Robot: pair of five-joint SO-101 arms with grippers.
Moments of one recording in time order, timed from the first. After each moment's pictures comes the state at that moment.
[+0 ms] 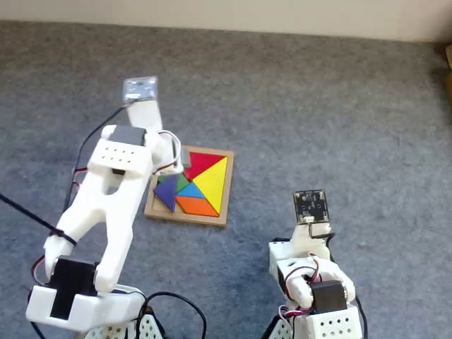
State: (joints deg) left arm 4.3 -6.9 25.0 62.7 19.3; right arm -15.4 -103.9 96.0 70.5 -1.1
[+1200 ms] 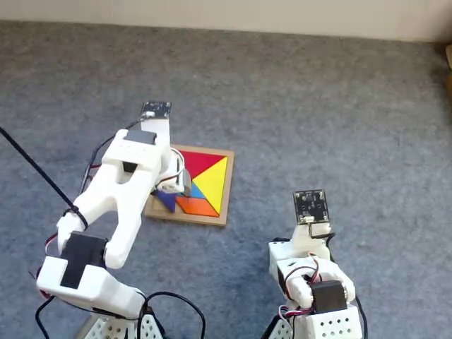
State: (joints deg) left arm 5.0 3.4 26.2 65.5 16.3; right arm -15.4 -103.9 96.0 70.5 -1.1
